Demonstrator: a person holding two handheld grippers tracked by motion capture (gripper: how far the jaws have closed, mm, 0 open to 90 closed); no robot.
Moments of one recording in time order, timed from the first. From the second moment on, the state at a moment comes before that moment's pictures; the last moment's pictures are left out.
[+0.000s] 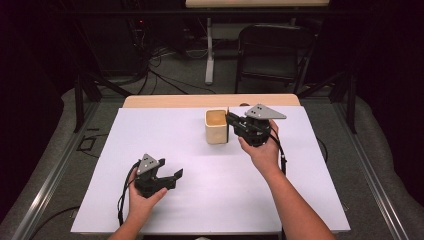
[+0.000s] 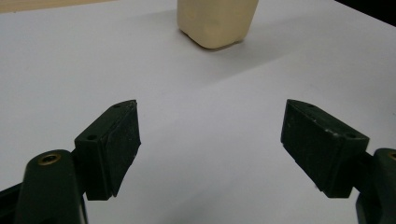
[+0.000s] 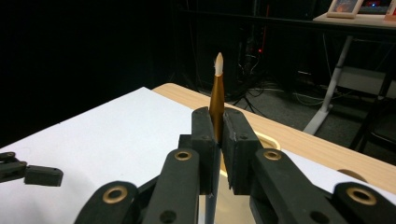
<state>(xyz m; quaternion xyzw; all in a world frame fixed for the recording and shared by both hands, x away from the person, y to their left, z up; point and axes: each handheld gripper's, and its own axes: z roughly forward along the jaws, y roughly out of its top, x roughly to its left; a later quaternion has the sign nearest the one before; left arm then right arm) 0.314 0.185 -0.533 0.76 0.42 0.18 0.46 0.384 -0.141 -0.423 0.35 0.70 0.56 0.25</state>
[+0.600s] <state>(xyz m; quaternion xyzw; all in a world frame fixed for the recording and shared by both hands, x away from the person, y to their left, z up) 0.314 0.187 -0.533 0.76 0.43 0.18 0.46 0.392 -0.134 -0.409 0.34 0.71 0.57 0.25</state>
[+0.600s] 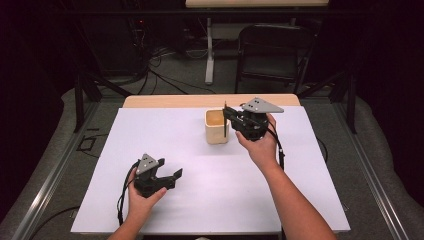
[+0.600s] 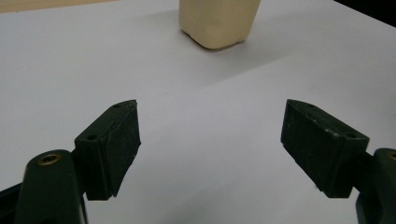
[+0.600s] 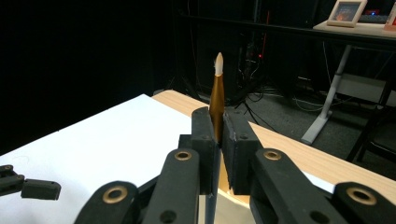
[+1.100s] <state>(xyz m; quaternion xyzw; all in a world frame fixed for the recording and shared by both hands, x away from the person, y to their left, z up) 0.315 0.187 -0.533 0.75 0.43 0.18 0.47 0.402 -0.130 -0.404 0.35 0.70 0.57 0.26</state>
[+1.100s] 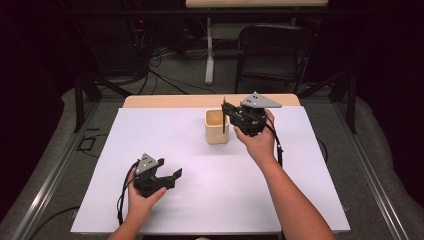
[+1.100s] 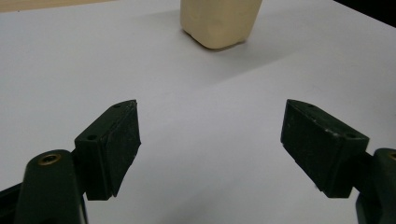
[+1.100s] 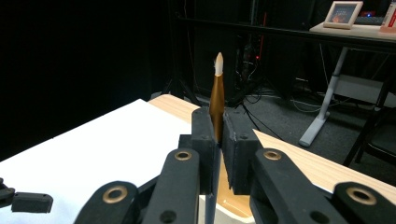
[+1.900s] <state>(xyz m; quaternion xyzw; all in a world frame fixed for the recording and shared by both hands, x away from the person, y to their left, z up) 0.315 0.191 -0.532 0.75 0.43 0.18 0.47 0.423 -0.124 -0.396 0.36 0.70 0.56 0.27</state>
